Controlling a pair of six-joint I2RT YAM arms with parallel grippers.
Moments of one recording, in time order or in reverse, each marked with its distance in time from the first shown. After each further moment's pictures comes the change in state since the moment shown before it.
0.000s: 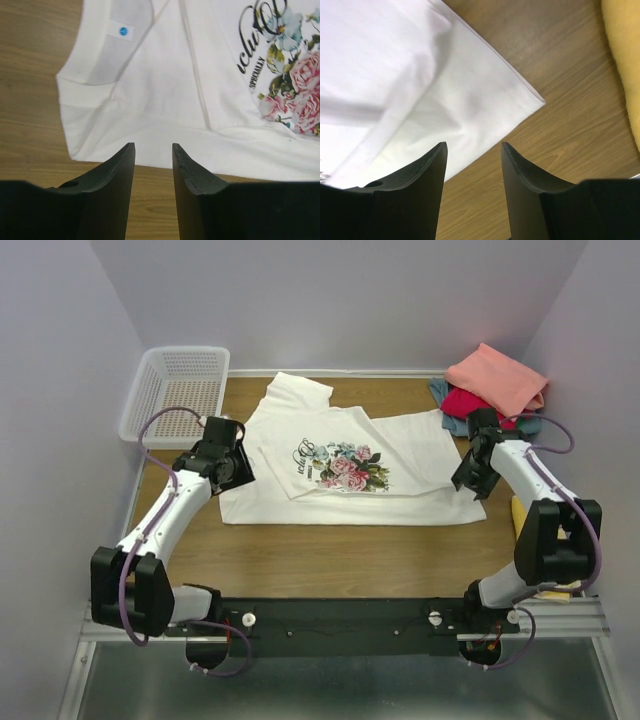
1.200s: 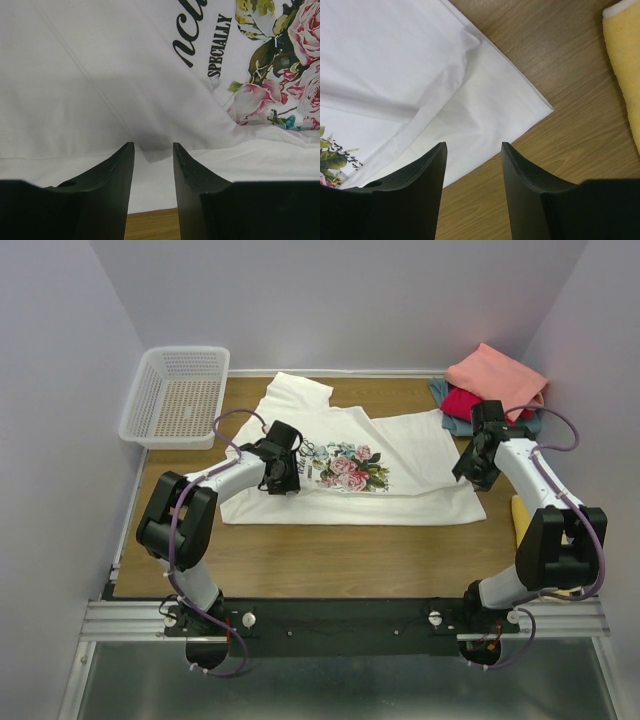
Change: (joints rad) left arm -0.273 0.440 0.098 0.189 0.070 -0.041; right arm 0.000 -0.061 0.079 0.003 -0.024 -0.021
